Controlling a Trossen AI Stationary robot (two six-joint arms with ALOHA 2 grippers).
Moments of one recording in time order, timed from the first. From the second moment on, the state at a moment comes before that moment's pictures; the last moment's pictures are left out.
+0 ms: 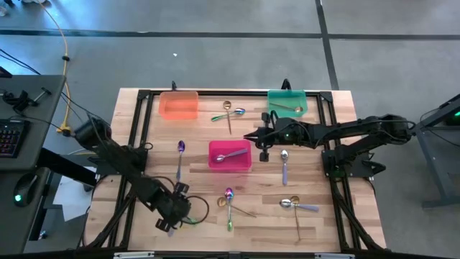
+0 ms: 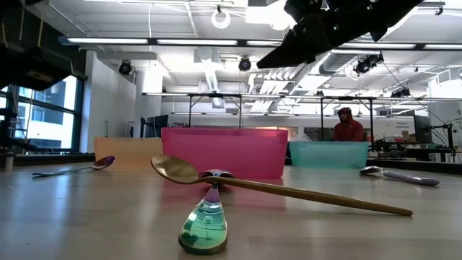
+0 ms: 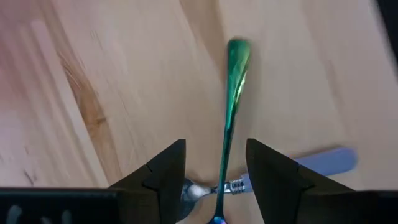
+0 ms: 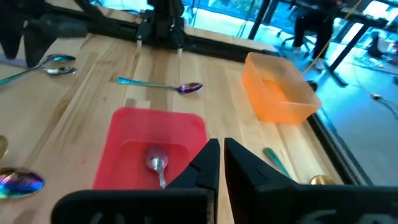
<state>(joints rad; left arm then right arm) -0.75 1.58 0.89 -0.55 -0.10 -0.37 -0.07 1.32 0.74 0.23 0.07 -0.24</state>
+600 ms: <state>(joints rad) -0.75 1.72 0.94 -0.60 -0.04 -0.41 -0.07 1.32 0.74 0.23 0.07 -0.22</state>
